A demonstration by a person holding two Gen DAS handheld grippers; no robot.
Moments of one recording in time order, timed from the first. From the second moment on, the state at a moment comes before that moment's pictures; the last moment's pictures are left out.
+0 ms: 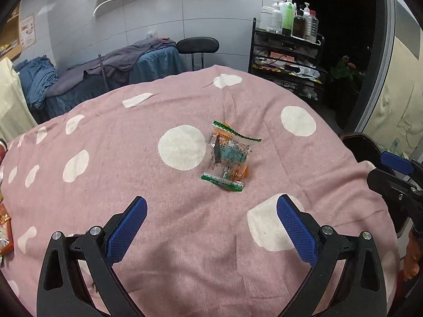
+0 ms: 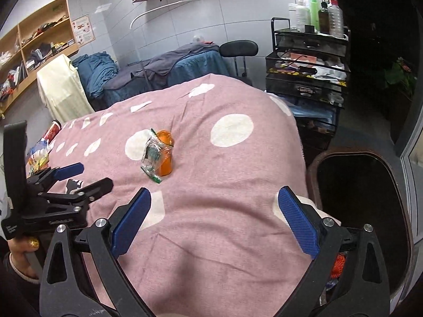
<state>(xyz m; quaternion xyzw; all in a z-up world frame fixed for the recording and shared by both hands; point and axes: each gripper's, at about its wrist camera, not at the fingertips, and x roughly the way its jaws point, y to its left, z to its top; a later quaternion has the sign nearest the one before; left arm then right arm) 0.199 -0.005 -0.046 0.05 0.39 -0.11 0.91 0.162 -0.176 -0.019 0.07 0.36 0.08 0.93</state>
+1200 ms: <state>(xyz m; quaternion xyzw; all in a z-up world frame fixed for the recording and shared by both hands) 0.217 0.007 -0.041 0.05 0.39 -0.09 0.92 0.205 -0.138 -0.023 0.07 0.39 0.13 0.91</state>
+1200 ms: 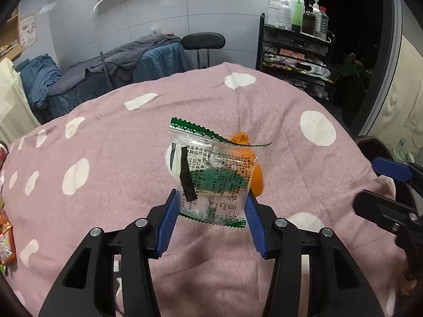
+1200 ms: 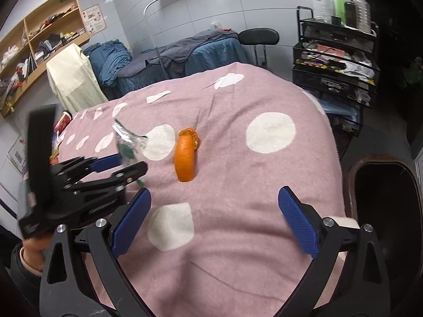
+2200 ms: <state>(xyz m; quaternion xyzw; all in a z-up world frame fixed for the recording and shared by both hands) 0.143 0.051 -0.022 0.01 0.35 -0.04 0.94 0.309 -0.048 -0.073 0.03 0.51 0.14 0.85</state>
